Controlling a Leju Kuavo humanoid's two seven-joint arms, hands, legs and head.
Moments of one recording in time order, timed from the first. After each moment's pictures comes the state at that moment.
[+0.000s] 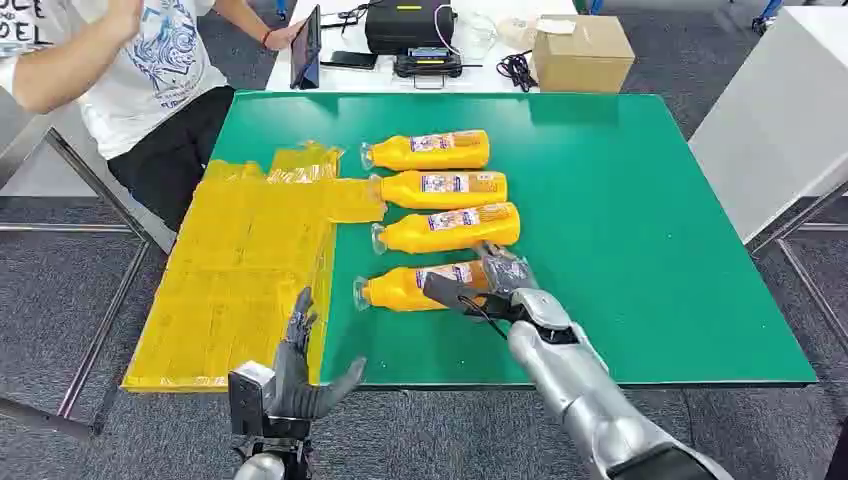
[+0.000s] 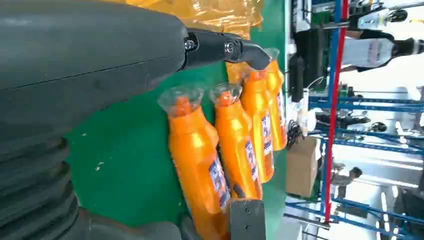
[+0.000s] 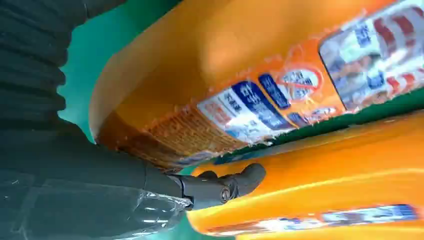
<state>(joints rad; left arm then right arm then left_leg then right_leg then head) 0.06 -0.30 -0.18 -1.25 -0.10 0.22 -0.52 -0.59 0.05 0.46 -0.73 0.90 0.05 0.02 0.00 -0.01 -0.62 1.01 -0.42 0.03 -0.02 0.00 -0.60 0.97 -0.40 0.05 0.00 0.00</state>
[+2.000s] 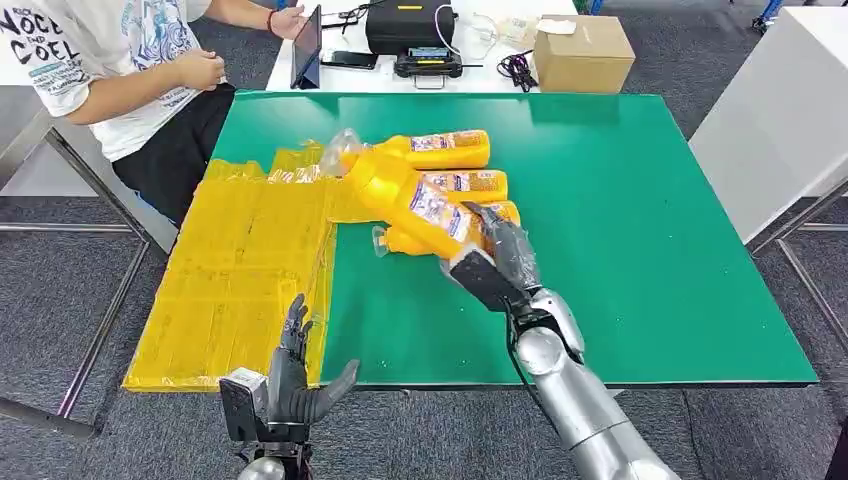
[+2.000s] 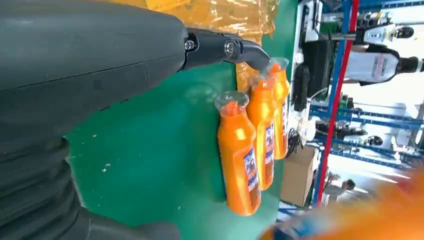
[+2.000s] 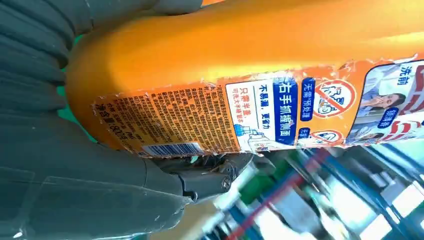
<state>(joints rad) 0.06 -0.31 -0.17 -1.19 -0.01 0.23 -0.58 -0.37 0.03 0.40 -1.19 0.40 -0.24 -0.39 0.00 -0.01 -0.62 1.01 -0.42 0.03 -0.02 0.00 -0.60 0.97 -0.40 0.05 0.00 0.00</state>
